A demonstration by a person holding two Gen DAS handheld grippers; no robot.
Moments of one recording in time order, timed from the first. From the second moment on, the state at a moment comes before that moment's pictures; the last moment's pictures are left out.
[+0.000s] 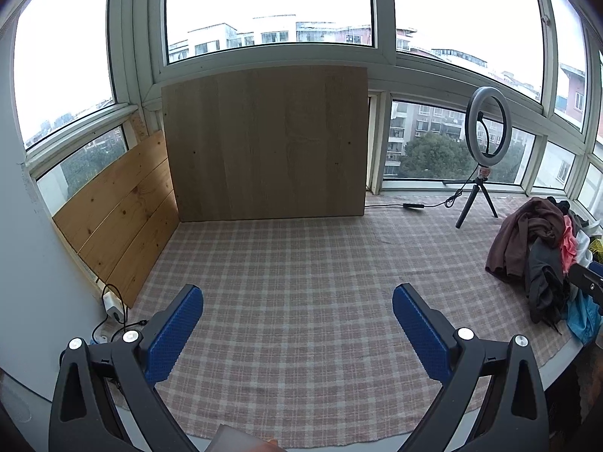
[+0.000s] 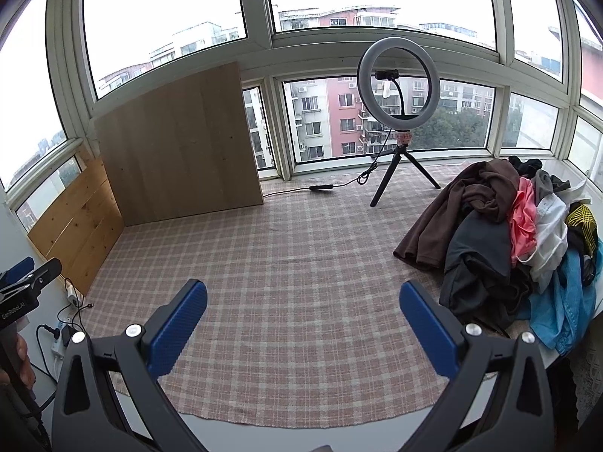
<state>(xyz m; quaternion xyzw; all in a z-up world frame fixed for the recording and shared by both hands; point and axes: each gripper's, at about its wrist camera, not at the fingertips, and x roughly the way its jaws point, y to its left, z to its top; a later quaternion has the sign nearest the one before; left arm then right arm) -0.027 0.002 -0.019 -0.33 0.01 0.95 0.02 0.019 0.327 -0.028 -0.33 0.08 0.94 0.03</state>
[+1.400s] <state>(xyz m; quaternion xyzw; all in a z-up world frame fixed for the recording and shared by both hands) -0.106 0.057 -0.069 -0.41 0.03 0.90 0.16 0.026 0.358 -0.037 -0.33 0.11 0.92 0.17</state>
